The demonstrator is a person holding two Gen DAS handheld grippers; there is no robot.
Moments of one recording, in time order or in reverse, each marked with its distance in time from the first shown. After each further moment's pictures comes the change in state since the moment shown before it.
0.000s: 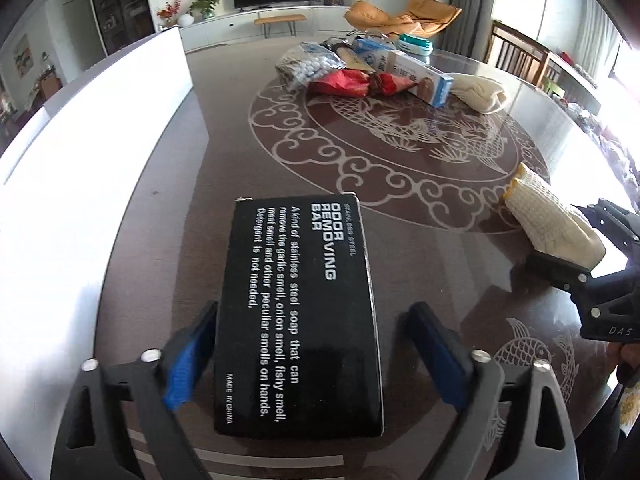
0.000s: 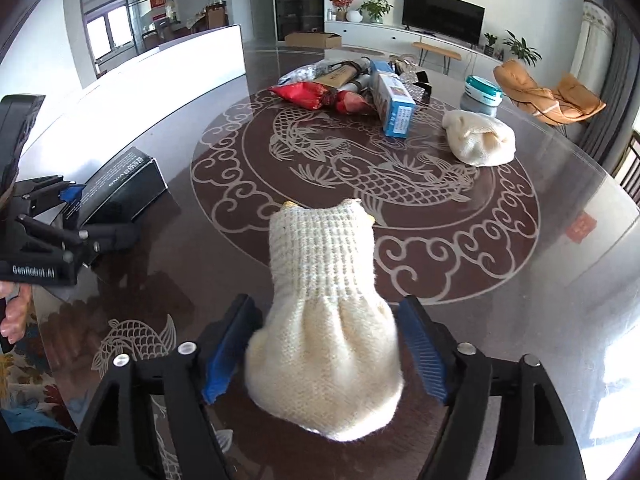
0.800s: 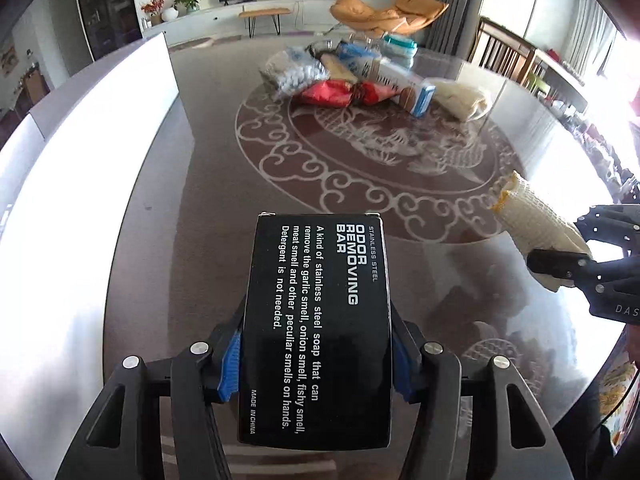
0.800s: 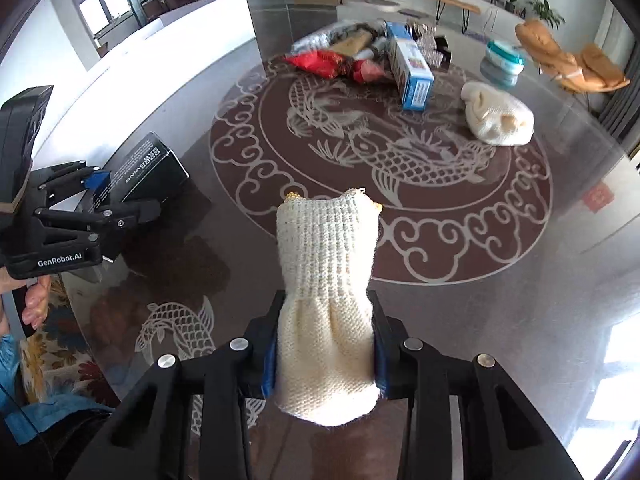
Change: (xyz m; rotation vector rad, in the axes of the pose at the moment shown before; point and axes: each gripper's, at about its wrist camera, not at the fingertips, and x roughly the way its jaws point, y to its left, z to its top) left arm -0.022 0.002 0.015 0.003 0.017 -0.086; right arm -0.025 0.002 0.025 0.005 0.202 0.065
